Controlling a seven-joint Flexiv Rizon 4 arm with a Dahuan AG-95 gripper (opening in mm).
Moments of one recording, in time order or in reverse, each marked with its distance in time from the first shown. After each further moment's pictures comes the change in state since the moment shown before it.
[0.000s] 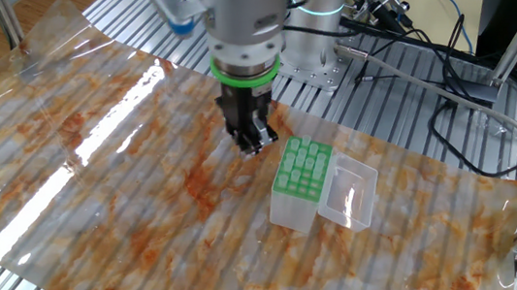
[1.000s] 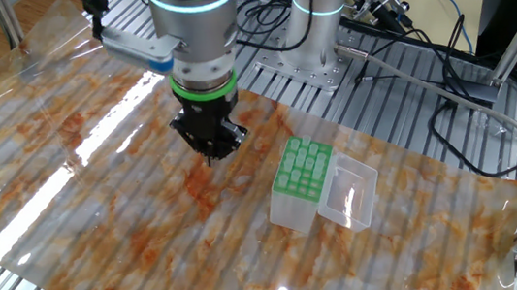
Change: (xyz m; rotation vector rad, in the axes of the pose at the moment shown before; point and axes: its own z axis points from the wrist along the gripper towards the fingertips) arm -0.031 -0.041 0.031 0.031 -0.011 -0.491
